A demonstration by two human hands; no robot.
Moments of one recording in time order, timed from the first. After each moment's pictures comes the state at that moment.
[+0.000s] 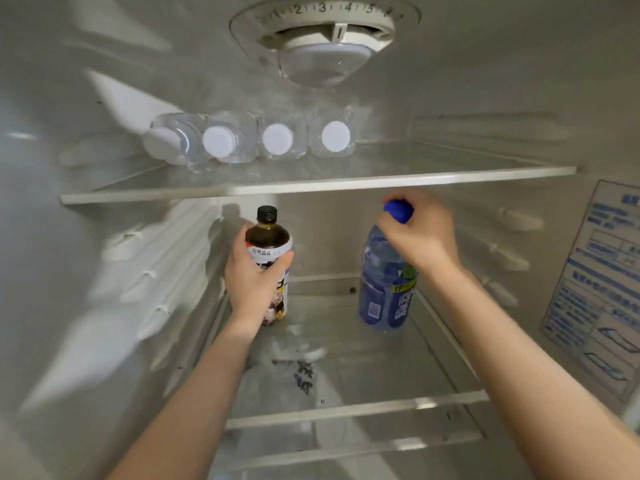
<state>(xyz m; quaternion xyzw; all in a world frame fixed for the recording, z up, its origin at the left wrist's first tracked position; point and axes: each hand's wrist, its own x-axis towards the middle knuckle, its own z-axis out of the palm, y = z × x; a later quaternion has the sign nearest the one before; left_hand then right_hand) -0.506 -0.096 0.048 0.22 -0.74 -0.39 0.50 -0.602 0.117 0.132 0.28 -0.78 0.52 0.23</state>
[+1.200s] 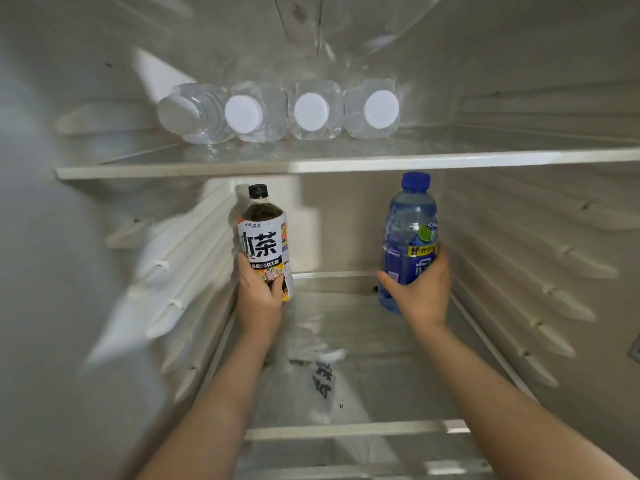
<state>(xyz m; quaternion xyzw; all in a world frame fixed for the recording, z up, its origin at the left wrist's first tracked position) -0.515 -0.130 -0.011 0.27 -0.77 -0.34 0.47 -0.660 0.064 -0.012 0.17 -0.78 0.56 0.22</state>
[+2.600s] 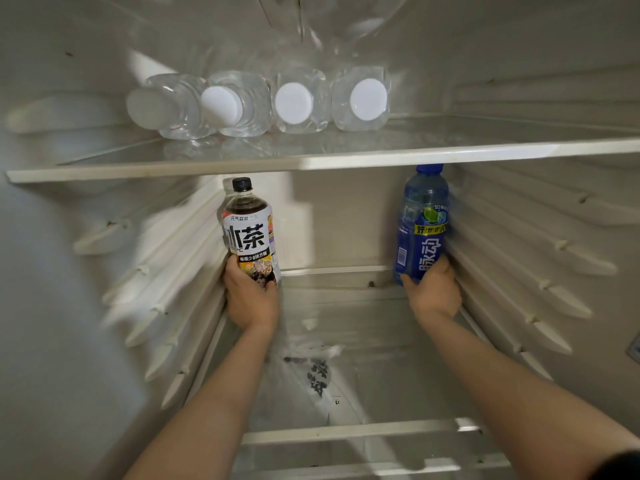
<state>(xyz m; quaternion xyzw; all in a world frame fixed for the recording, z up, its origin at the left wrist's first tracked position) -0.533 -0.132 -0.018 0.42 -0.72 -0.32 0.45 -0.688 0.075 -0.022 0.06 -0.92 0.37 0.14</state>
